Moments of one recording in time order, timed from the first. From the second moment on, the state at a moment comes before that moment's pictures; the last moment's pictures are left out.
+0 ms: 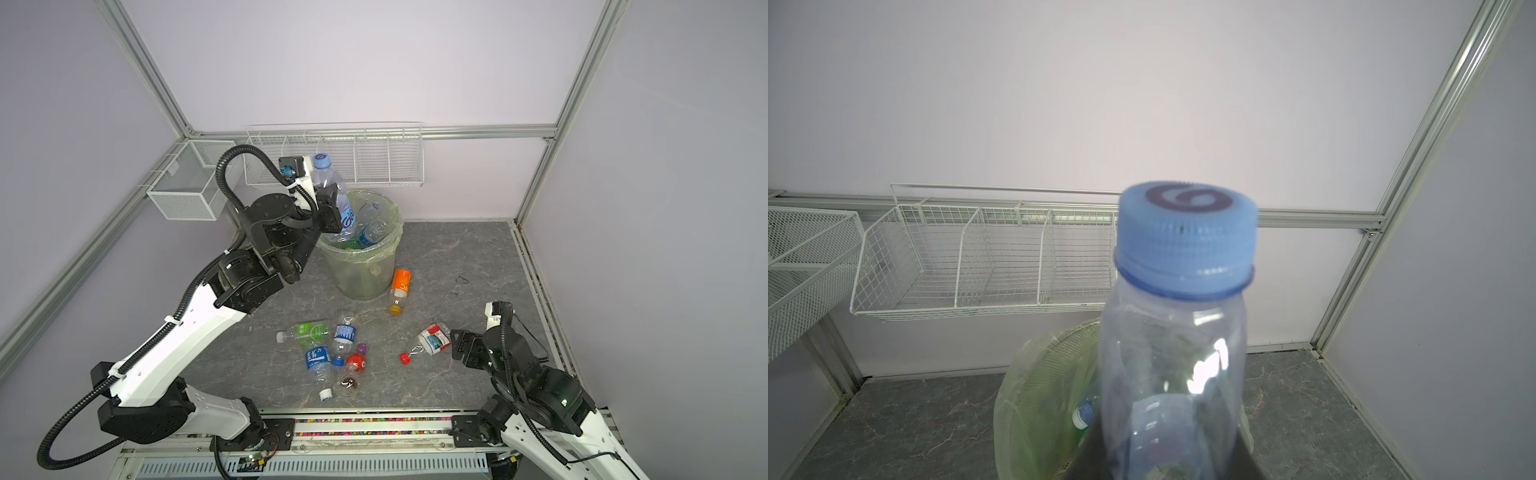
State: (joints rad) left arm -0.93 1.43 1.81 -0.36 -0.65 -0.13; right arm 0.72 0.45 0.82 -1.06 0.29 0.77
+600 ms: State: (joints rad) left arm -0.69 1.77 1.95 -0.60 -0.44 -0.25; right arm 0.72 0.44 0.84 -1.10 0.29 0.77
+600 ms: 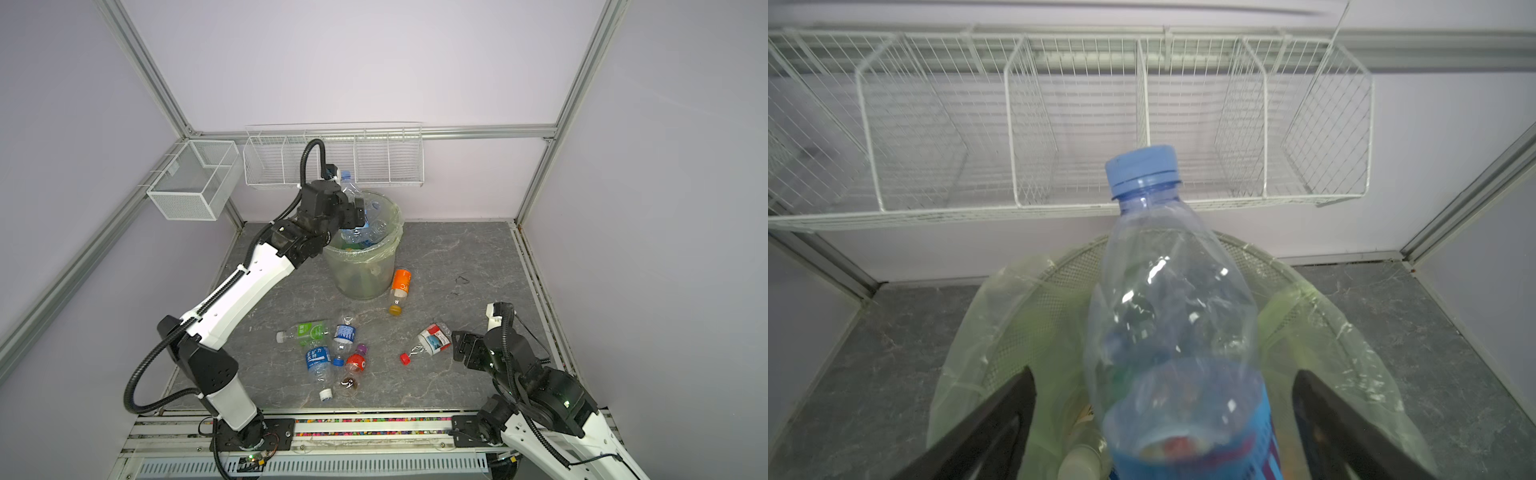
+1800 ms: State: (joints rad) left arm -0.70 1.13 1.53 -0.53 -0.35 -0.38; right arm 0.72 0.54 0.82 -1.07 0.25 0.81
